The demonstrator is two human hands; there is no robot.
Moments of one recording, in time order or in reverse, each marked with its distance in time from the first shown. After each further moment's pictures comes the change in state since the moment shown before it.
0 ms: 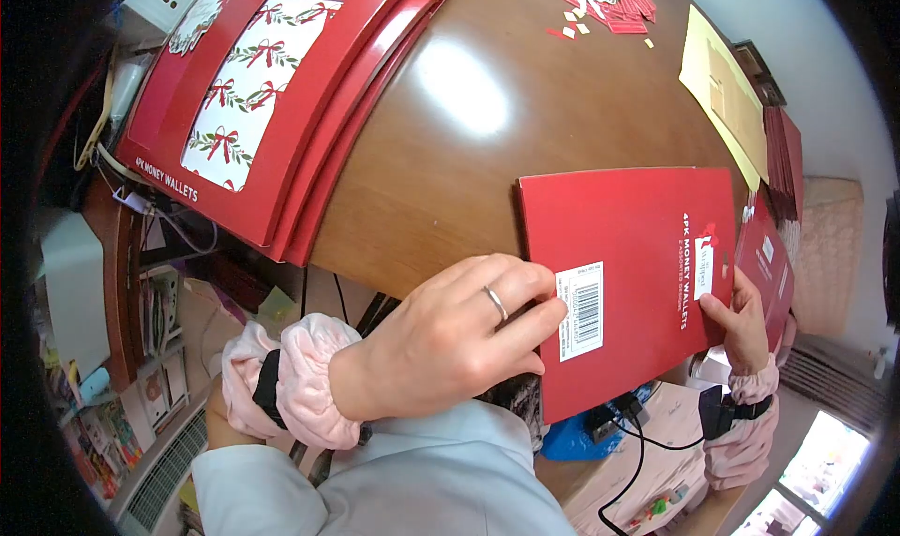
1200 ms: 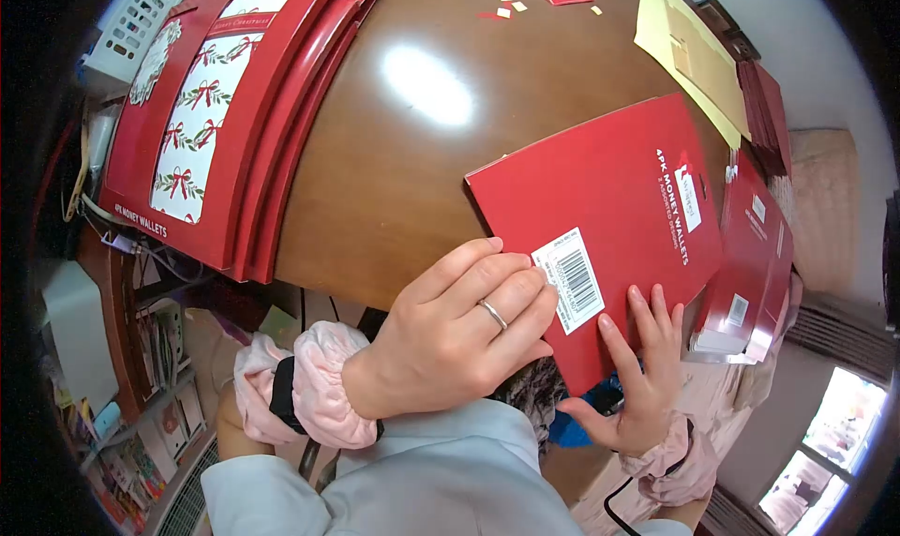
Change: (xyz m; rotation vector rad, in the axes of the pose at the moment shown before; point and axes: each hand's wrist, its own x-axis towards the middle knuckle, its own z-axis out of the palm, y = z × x) left_hand 0.010 0.010 0.024 0.317 0.020 0.057; right_hand -0.085 0.009 0.121 -1.001 0.124 -0.626
